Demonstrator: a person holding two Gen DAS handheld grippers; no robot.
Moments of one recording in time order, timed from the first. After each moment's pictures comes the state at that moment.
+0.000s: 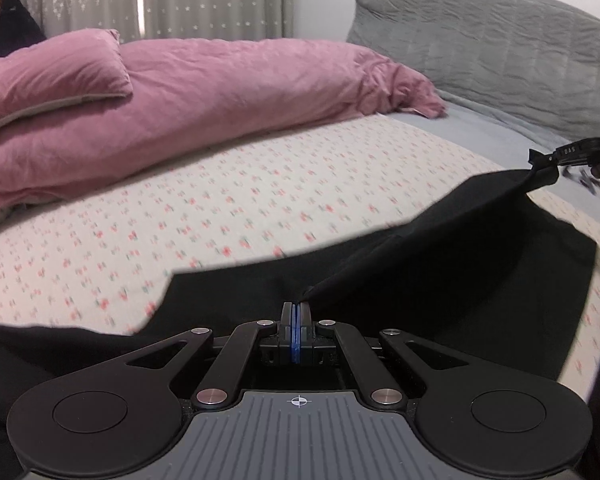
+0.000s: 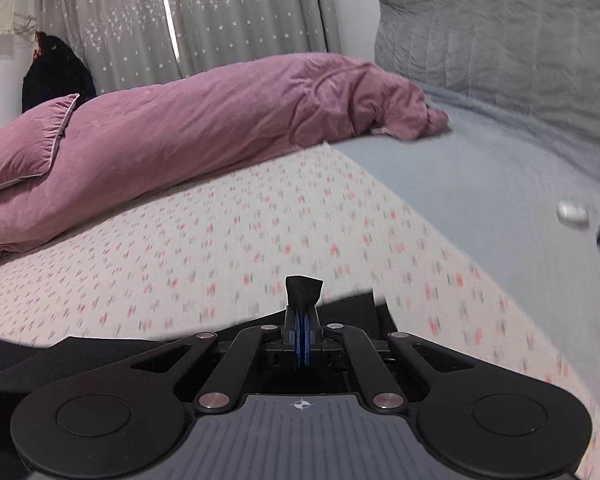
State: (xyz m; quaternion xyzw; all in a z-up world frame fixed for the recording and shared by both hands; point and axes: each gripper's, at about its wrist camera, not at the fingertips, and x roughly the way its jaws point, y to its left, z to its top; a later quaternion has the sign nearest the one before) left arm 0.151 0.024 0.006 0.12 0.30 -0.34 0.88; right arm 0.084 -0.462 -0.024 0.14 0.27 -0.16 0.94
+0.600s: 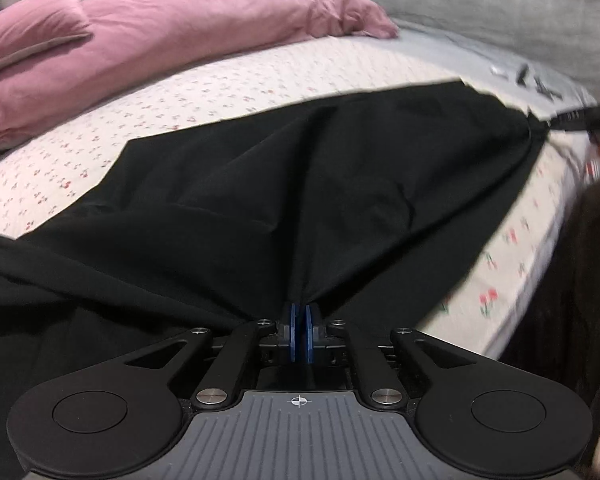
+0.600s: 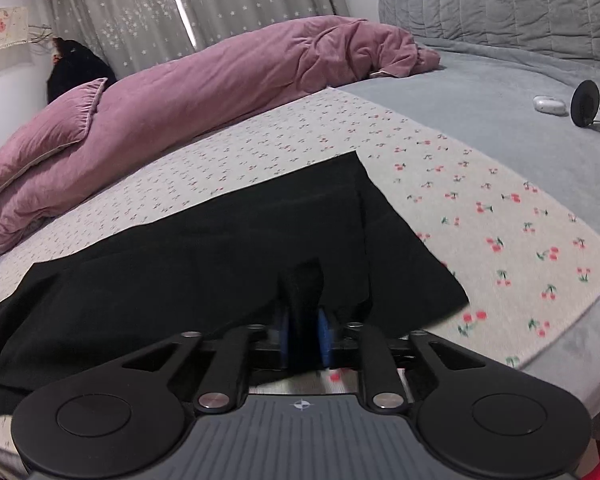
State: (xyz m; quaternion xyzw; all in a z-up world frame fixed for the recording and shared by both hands) left arm 0.070 0.053 -0.057 0.18 0.36 -0.38 0.83; right arm -0.026 -0.455 -0.092 0.19 0.28 -0.09 0.93
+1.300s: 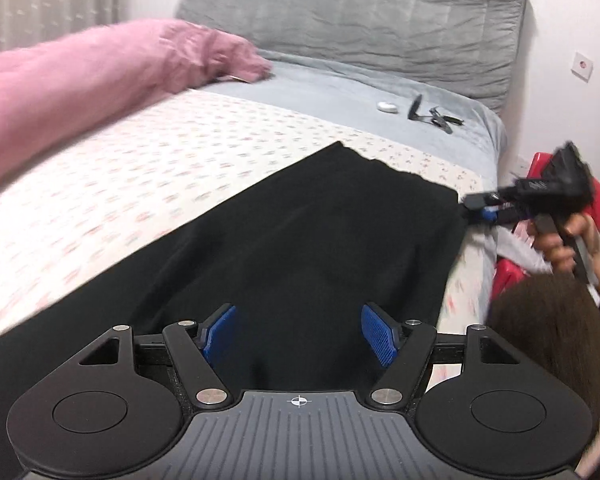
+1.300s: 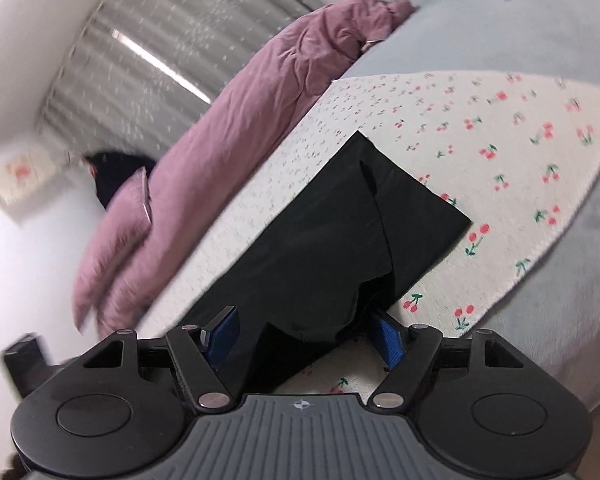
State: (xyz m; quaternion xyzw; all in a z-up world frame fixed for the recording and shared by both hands) left arm 0.136 -0.128 -0.004 0.16 0.32 -0.55 0.75; right arm -0.069 -0.496 -0.119 0.44 0.21 0.00 0.87
